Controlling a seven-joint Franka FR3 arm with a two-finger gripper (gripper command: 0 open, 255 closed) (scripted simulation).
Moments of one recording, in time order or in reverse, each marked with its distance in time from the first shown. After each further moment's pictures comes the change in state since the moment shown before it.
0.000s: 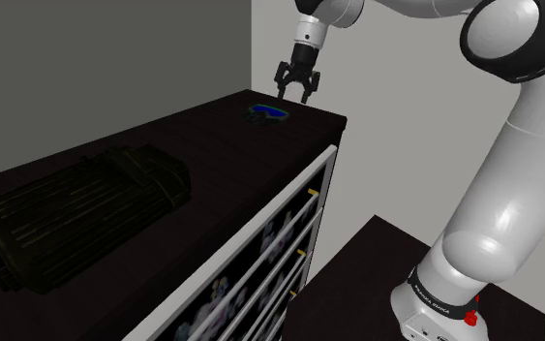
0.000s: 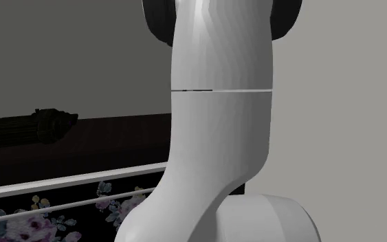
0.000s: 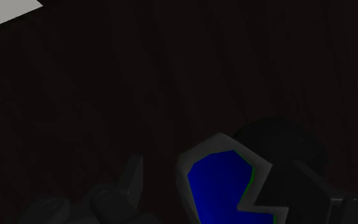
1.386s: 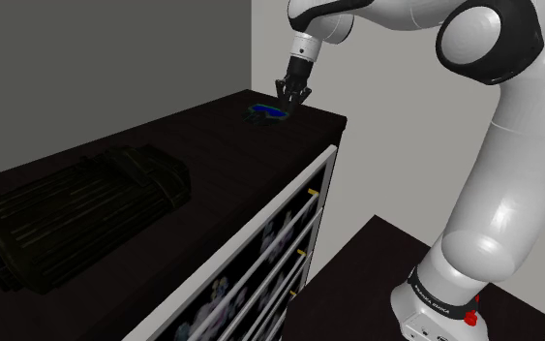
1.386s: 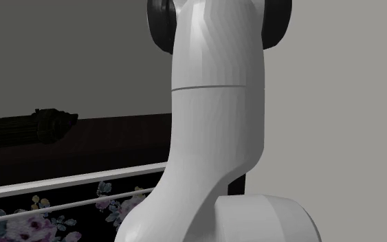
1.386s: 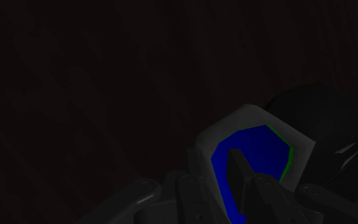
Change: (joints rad) arm -0.014 0.088 -0.008 0.009 0.042 0.075 -0.018
